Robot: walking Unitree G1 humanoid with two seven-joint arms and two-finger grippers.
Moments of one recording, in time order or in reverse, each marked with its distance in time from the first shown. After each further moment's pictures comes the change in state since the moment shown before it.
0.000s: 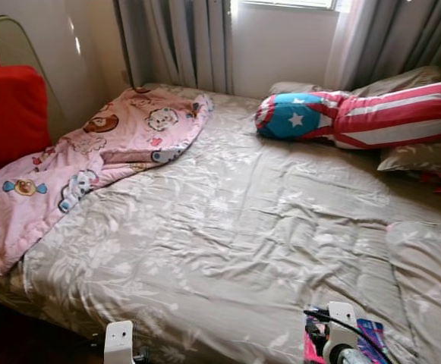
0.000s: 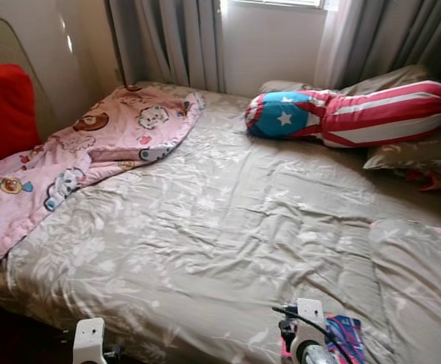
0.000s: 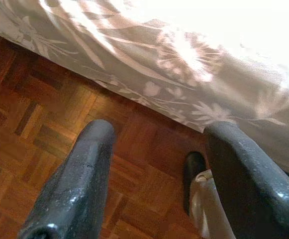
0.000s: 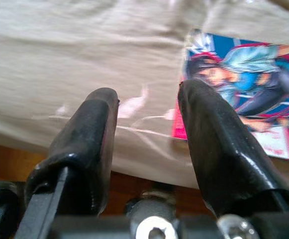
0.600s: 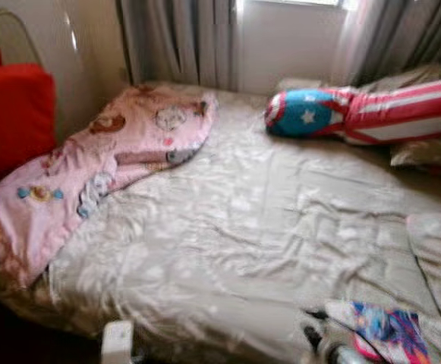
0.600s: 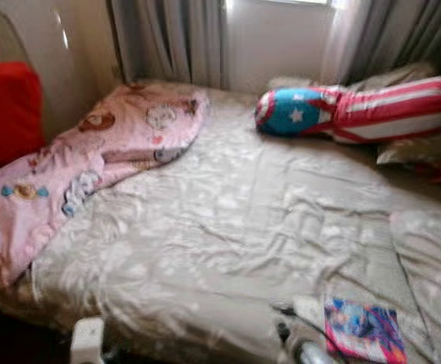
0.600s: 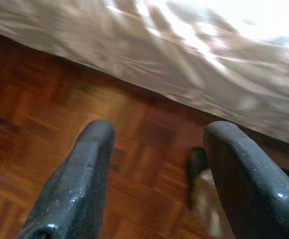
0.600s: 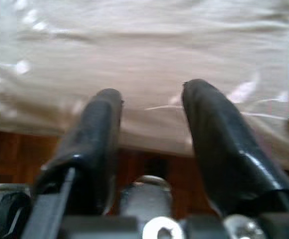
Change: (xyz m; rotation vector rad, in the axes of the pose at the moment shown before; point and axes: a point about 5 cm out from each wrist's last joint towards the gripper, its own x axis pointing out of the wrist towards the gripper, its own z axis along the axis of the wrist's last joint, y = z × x) left arm 0.001 0.008 0.002 0.034 0.001 0.013; right arm 0.001 0.008 -0.001 0.021 0.000 0.022
